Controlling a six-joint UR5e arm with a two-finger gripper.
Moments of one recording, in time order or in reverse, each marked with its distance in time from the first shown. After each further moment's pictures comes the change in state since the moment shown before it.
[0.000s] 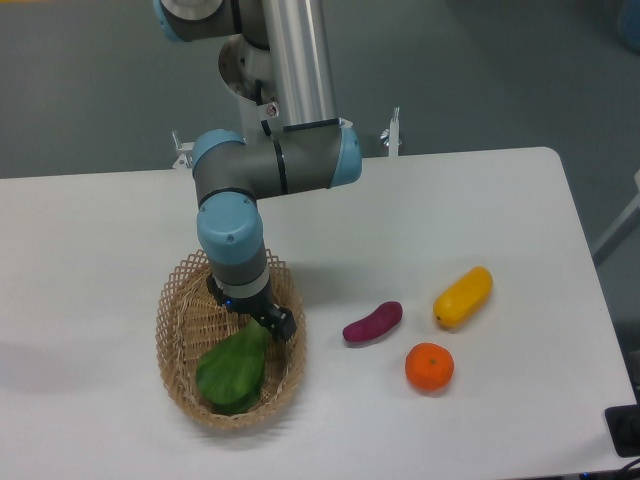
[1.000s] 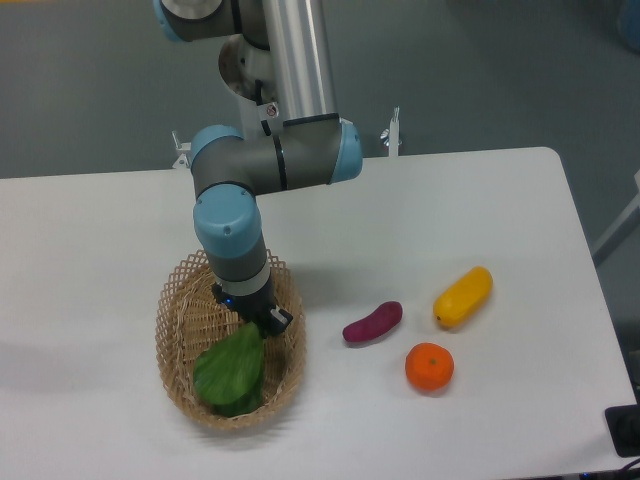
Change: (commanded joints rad) arm 0.008 0.060 0.011 -0.002 -0.009 0.017
